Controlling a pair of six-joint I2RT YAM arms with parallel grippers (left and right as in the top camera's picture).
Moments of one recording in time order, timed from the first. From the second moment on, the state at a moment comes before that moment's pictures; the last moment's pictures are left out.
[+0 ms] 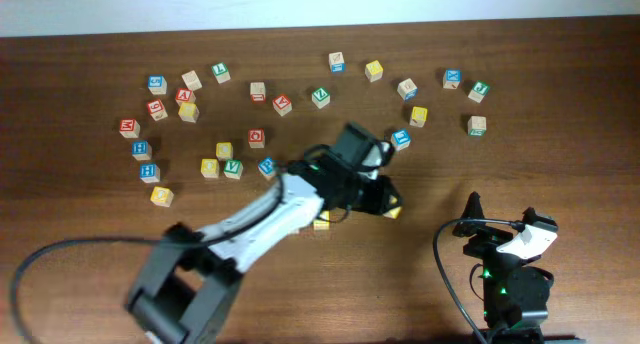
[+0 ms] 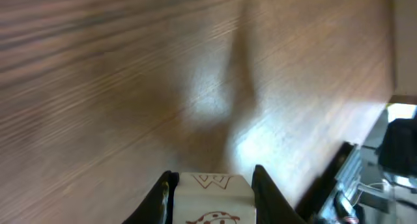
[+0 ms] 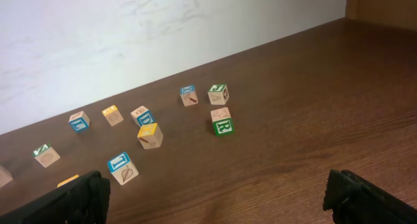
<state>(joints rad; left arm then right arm) -0.74 1.85 1.25 -0.39 0.46 -0.51 -0.01 0.10 0.01 -0.05 0.19 0.30</state>
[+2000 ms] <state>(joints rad) -0.85 1.99 1.32 -0.56 0.43 -0.32 -0.01 0.10 0.01 -0.05 0.19 0.30</state>
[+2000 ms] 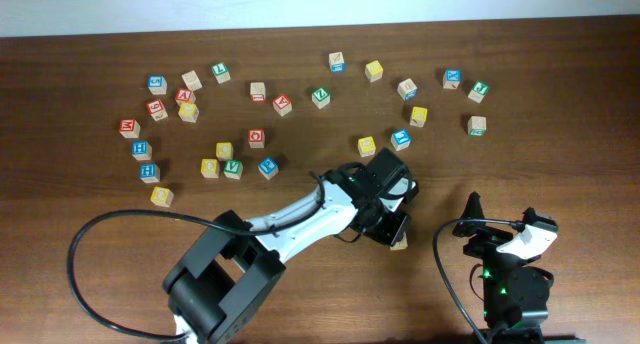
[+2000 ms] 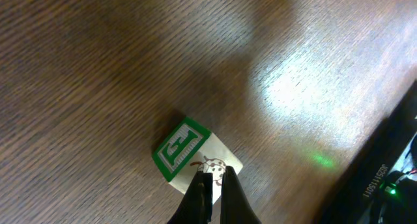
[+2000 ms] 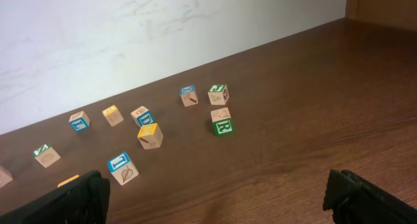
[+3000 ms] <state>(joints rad) -0.81 2.02 1.49 -0.75 0.38 -0.29 -0.01 0.10 0.01 -0.05 0.20 0.30</state>
